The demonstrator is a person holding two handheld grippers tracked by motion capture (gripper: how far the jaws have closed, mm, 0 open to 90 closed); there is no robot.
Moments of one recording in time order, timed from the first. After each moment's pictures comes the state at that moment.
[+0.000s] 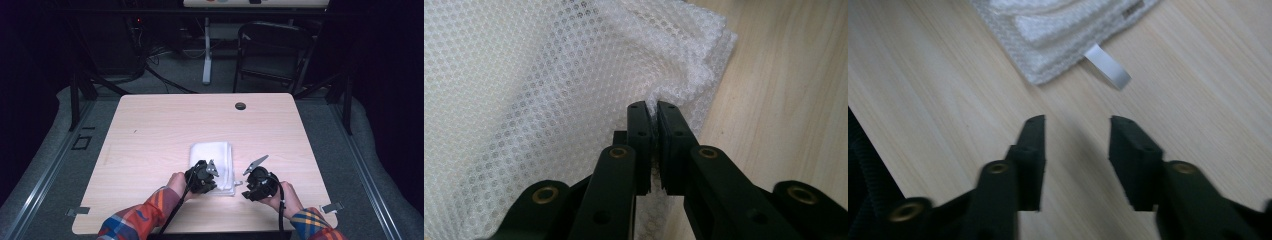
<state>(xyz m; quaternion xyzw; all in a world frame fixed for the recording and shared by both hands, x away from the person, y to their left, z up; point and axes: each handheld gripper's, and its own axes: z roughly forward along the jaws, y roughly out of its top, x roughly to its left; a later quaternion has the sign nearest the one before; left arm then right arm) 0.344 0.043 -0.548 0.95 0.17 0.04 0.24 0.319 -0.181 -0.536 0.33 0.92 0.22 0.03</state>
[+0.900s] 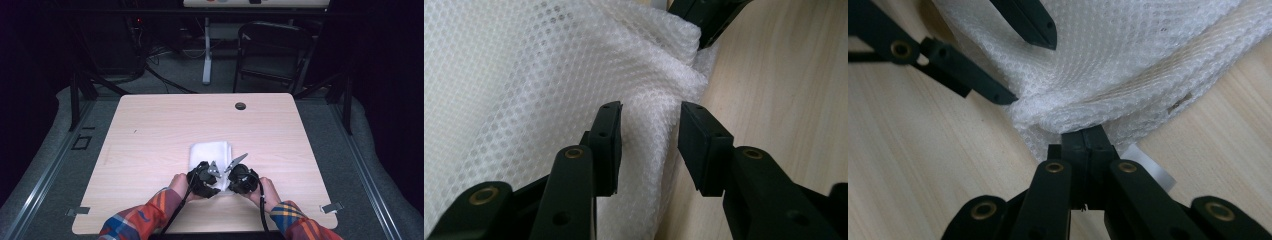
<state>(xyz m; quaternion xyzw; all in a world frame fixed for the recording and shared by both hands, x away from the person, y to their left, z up) 0.341 0.036 -0.551 0.95 0.16 0.04 0.25 0.337 -0.132 -0.555 0.32 0.91 0.24 0.05</state>
